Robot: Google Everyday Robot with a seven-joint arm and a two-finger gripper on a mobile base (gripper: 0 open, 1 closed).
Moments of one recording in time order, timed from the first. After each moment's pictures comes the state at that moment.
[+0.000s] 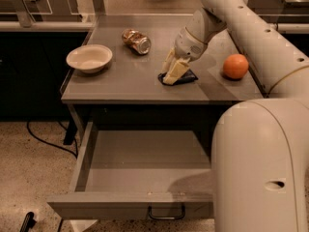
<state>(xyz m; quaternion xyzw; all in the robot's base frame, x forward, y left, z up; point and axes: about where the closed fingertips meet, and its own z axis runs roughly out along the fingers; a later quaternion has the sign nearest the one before) 0.688 -0.058 0.824 -0.73 0.64 0.17 0.19</state>
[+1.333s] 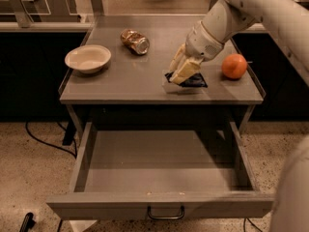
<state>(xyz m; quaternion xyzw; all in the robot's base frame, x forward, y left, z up) 0.628 -0.068 0.872 -0.72 0.63 0.17 0.24</state>
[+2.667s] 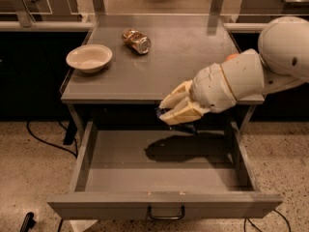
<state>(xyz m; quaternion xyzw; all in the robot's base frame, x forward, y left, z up) 0.483 -0.037 0.870 -0.67 0.60 0.26 0.36</state>
